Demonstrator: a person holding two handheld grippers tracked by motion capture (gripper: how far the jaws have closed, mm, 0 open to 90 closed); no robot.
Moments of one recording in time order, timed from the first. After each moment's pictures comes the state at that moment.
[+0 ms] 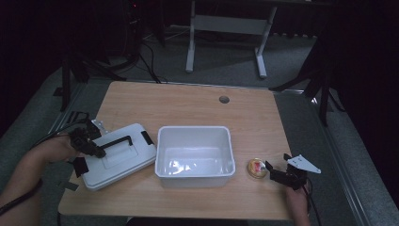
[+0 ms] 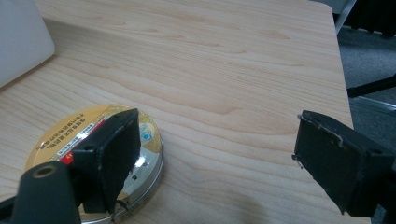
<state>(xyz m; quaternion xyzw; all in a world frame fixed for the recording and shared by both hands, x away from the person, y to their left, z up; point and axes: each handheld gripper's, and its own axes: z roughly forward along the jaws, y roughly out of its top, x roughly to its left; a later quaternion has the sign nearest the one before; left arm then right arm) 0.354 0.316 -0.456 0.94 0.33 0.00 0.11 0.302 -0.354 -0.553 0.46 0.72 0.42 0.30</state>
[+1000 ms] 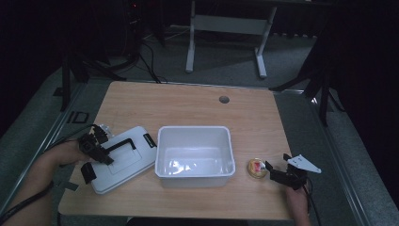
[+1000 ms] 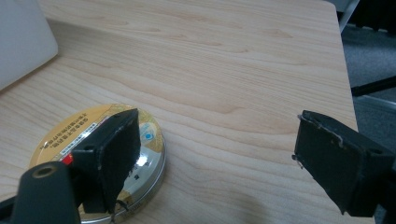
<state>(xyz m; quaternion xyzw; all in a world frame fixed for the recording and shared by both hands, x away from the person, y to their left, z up) 0.362 0.309 -0.492 0.93 0.35 -0.03 0.13 0.302 -0.356 -0.553 0.46 0.72 0.42 0.29</state>
